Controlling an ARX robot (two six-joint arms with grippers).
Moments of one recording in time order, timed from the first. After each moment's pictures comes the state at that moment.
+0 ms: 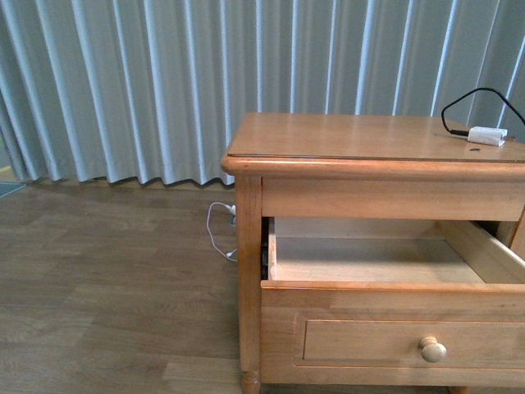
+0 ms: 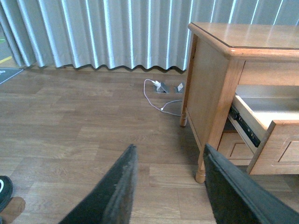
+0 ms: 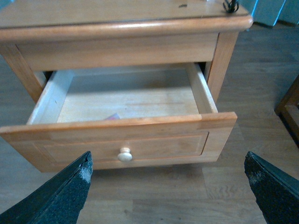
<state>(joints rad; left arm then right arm) 0.00 0.01 0.02 0.00 0.00 0.00 0.20 0.74 0.38 0.06 0.22 0.09</state>
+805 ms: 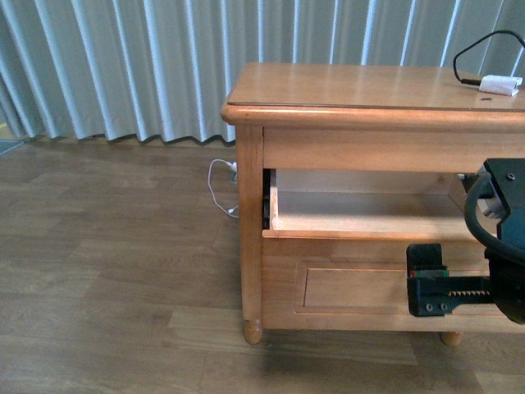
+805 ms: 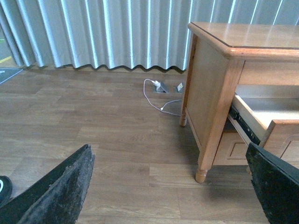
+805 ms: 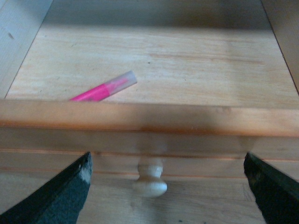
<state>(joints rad) 0.00 0.00 0.02 0.00 0.00 0.00 0.20 1.81 0.63 0.66 0.12 0.08</state>
